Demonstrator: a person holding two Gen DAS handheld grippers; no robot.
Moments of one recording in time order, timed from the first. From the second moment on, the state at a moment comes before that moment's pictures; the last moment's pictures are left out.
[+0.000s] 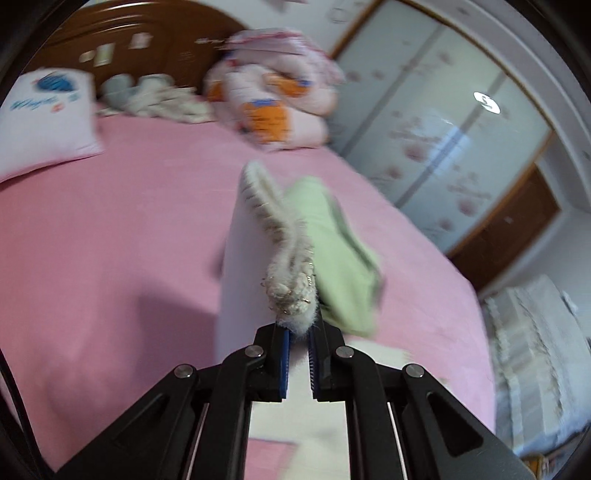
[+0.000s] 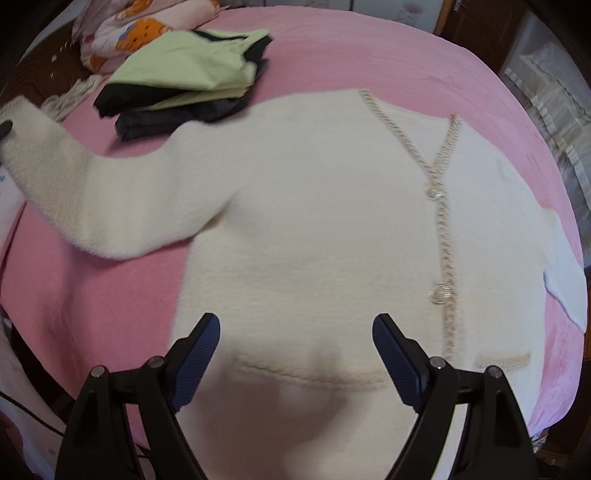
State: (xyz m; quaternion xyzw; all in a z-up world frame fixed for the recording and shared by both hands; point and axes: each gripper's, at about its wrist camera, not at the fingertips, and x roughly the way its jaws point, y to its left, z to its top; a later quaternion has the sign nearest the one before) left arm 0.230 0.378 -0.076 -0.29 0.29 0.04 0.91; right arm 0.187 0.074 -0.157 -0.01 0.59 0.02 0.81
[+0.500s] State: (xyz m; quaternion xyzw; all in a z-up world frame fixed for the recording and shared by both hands) left arm 0.277 0.054 -0.102 -0.14 0.42 -0.08 0.90; right arm 0.175 -0.146 -0.138 0.08 0.54 -0.03 0.83
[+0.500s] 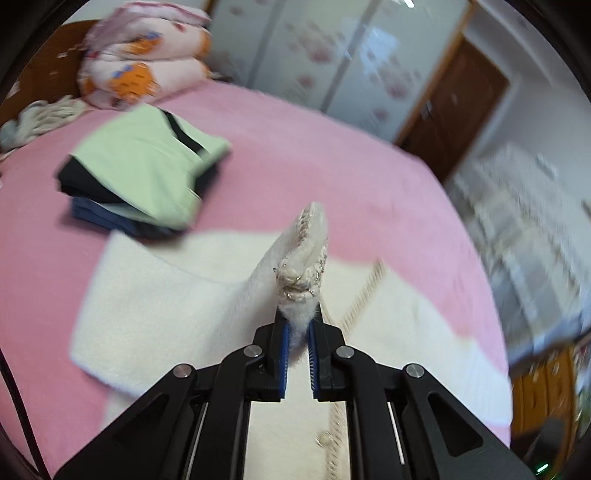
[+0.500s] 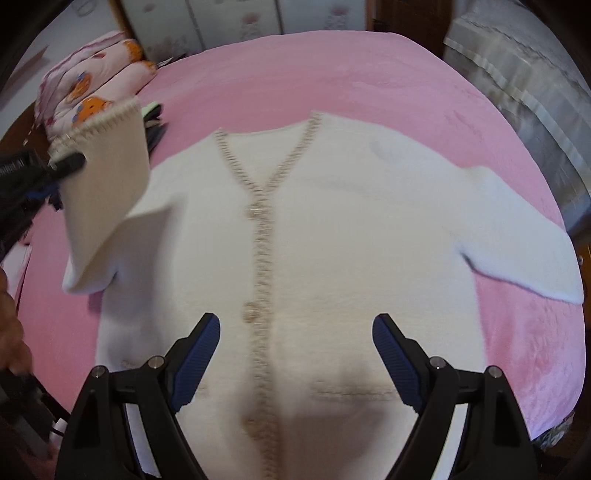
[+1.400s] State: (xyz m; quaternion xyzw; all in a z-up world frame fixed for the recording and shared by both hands) left arm 0.264 0.076 -0.188 -0.05 0.58 0.01 0.81; right arm 0.205 -0.213 -0.240 0.33 0.62 -0.02 0.71
